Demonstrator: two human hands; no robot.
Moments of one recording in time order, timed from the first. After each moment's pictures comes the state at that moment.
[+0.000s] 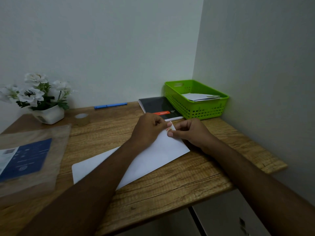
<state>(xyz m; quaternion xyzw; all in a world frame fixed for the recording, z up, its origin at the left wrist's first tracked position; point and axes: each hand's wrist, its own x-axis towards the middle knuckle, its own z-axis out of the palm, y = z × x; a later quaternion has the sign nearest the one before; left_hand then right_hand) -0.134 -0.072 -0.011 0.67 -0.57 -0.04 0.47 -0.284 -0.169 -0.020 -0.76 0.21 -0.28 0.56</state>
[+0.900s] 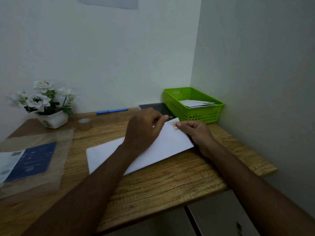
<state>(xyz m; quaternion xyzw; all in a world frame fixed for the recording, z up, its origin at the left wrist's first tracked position) -0.149 -0.045 0.015 0.60 -0.60 0.26 0.46 -0.293 -0.167 -0.011 -0.66 0.27 -0.37 0.59</state>
